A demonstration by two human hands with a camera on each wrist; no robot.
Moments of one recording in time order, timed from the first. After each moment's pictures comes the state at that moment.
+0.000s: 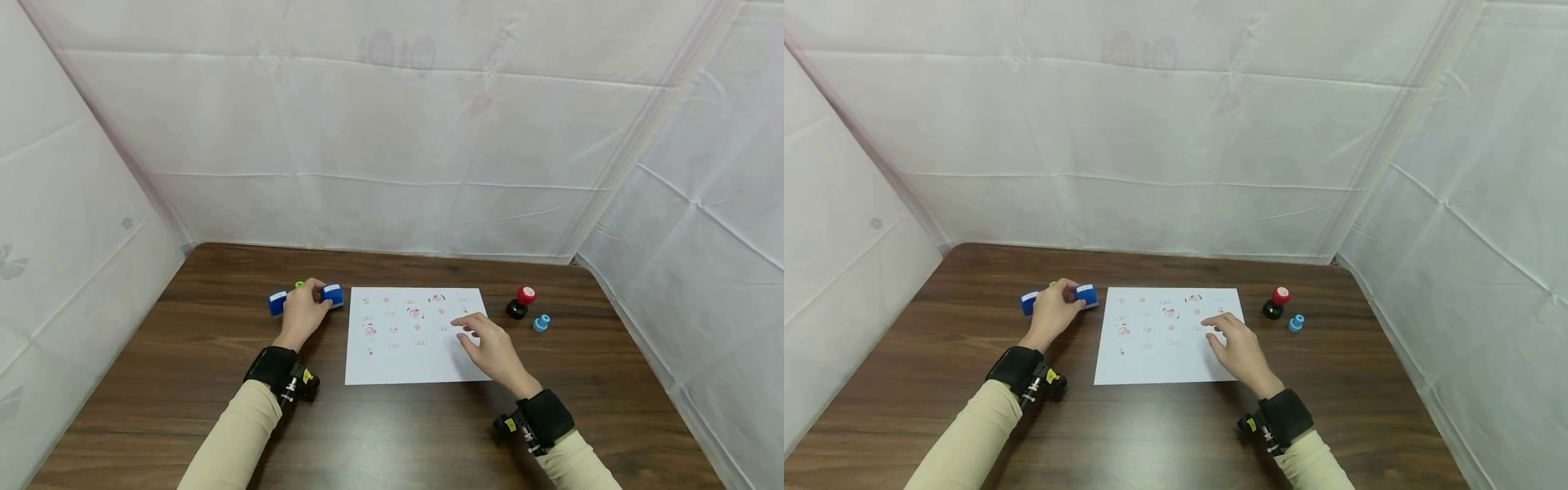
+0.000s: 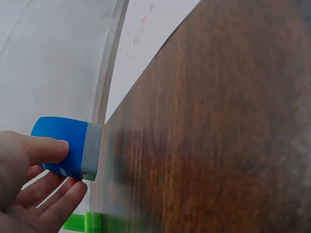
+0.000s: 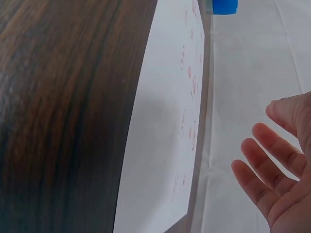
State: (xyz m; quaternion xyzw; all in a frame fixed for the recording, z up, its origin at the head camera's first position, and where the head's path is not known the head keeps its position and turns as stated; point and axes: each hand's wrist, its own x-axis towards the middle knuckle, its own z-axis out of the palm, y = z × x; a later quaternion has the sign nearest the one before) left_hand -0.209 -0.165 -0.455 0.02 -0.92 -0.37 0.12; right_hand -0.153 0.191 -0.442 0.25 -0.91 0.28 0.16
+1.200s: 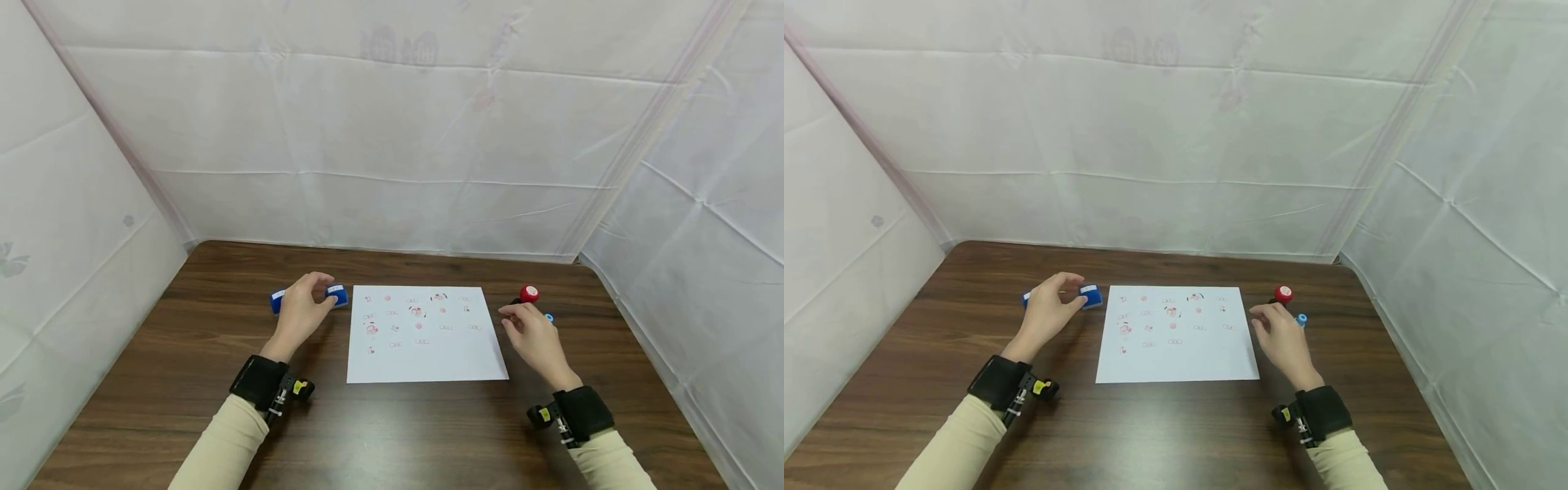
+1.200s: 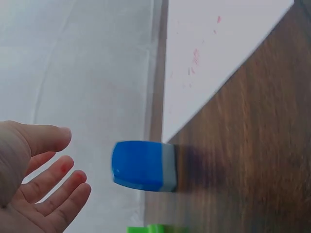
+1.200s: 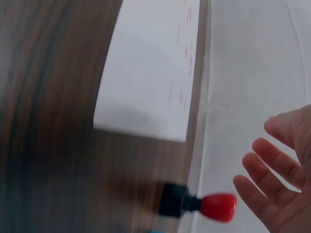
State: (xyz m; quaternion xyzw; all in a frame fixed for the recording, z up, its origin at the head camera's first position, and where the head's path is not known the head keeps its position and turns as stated) left_hand -0.183 -0.161 -0.419 -0.05 -0.91 -0.38 0.15; right_hand -0.163 0.252 -0.434 0.18 -0.93 0.23 0.24
